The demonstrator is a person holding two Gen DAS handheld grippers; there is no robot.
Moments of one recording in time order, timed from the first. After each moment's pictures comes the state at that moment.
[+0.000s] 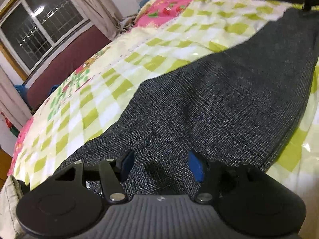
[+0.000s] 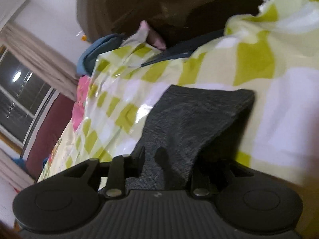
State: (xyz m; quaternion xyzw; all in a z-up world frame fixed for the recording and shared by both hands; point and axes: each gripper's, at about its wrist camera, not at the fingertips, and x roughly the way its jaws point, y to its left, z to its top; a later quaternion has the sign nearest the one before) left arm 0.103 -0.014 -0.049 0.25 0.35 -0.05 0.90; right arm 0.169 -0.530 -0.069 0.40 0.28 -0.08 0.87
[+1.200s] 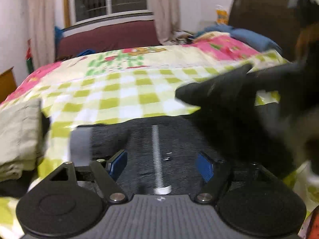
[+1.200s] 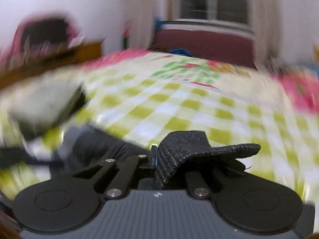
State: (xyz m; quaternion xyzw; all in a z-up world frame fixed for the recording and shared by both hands) left arm 0.040 0.130 -0.007 0.00 0.31 0.02 0.95; right arm 0.133 0.021 0.011 -0.14 0.25 0.36 0.89
